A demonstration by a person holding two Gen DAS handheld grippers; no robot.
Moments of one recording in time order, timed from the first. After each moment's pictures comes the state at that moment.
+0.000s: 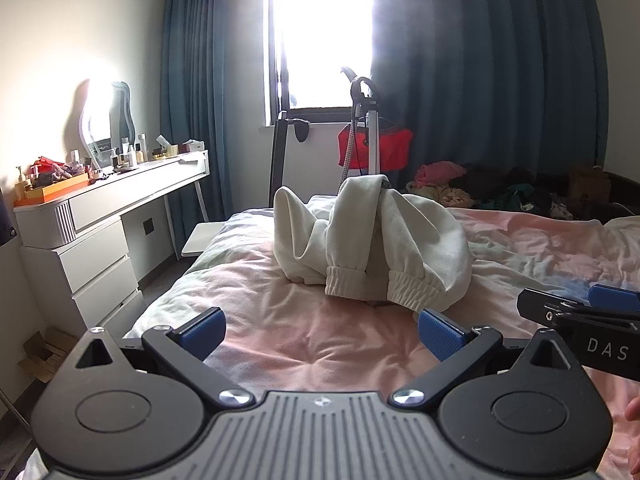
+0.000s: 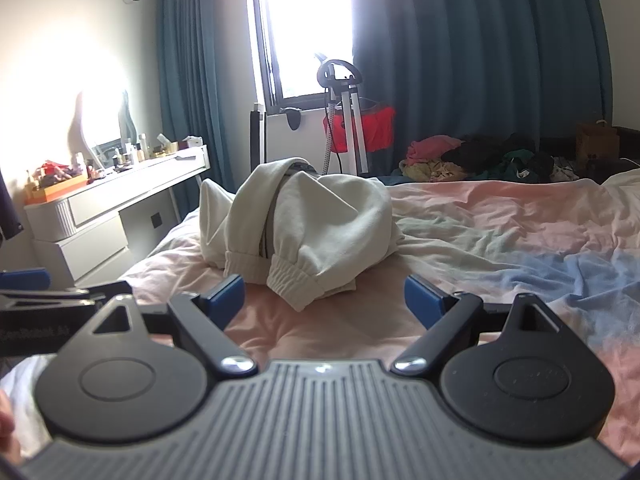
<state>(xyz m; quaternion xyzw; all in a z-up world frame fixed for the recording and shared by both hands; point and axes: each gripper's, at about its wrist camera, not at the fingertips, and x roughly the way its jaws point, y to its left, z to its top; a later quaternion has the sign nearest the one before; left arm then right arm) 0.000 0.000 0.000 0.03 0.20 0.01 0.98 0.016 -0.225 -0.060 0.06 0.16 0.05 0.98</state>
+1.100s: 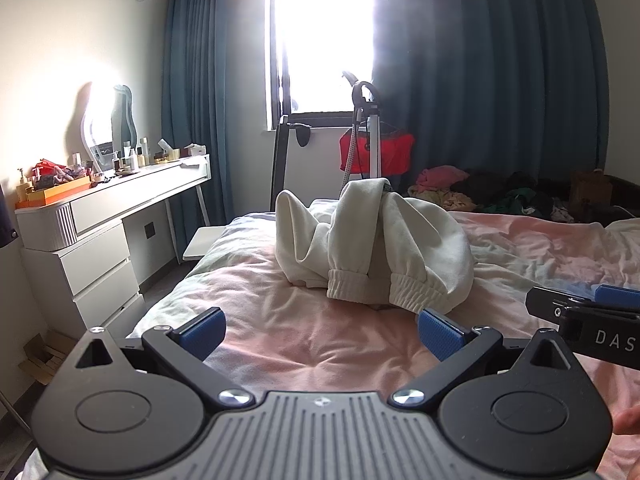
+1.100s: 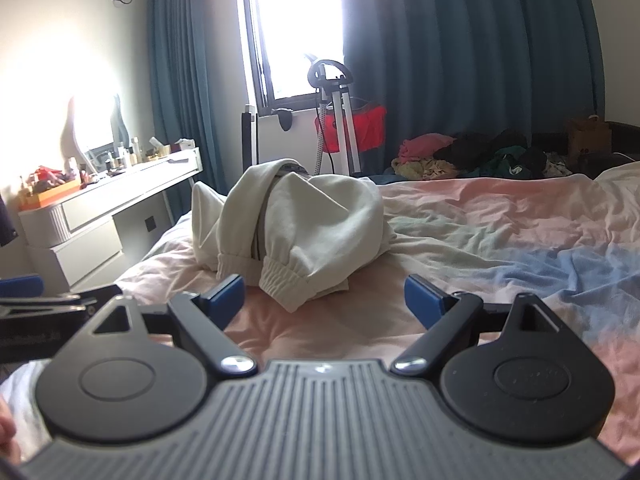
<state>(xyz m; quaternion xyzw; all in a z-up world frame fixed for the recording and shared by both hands) -0.001 0.002 -0.004 0.03 0.19 0.01 0.98 0.016 -0.229 -0.060 0.06 0.17 0.04 0.98</state>
